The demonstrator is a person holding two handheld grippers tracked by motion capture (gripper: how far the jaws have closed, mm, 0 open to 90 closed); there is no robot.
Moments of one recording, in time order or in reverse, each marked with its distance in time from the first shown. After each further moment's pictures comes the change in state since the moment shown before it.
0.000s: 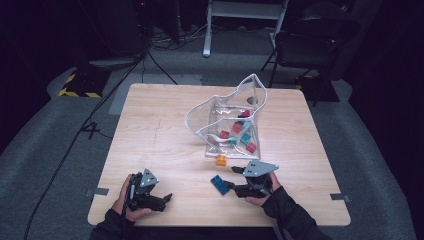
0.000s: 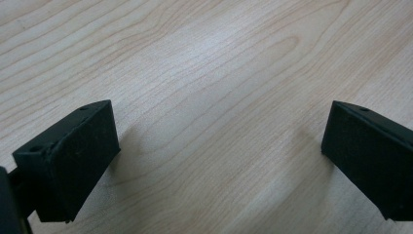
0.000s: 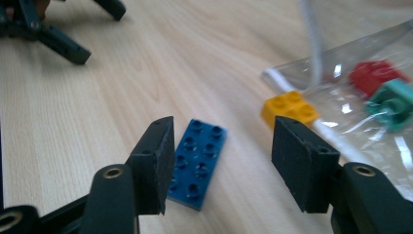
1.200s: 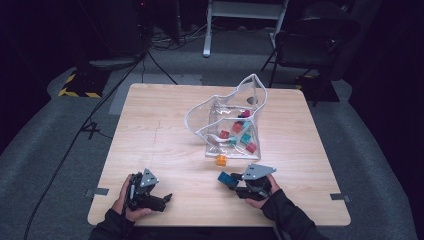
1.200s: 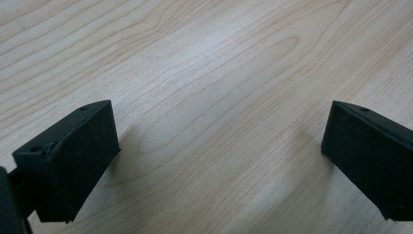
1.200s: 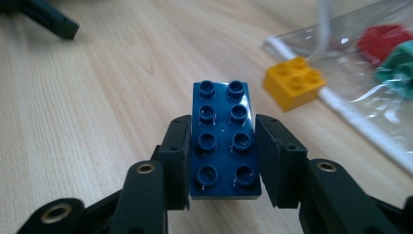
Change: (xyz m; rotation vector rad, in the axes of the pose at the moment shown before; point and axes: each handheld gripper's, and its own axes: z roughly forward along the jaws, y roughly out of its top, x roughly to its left) left arm 0.000 0.000 0.000 0.000 0.000 0.000; right arm -0.001 -0.016 0.005 0.053 -0.001 0.024
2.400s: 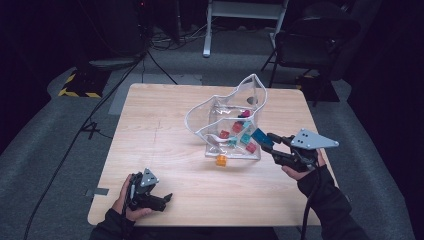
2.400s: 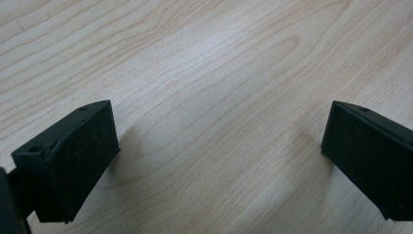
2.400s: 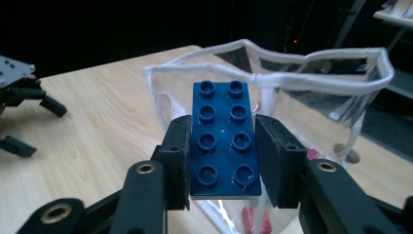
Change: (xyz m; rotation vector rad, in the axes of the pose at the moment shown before) left arm 0.000 0.001 0.001 -0.001 -0.005 -0.001; right arm -0.055 0.070 -0.124 -0.263 -0.209 -0.011
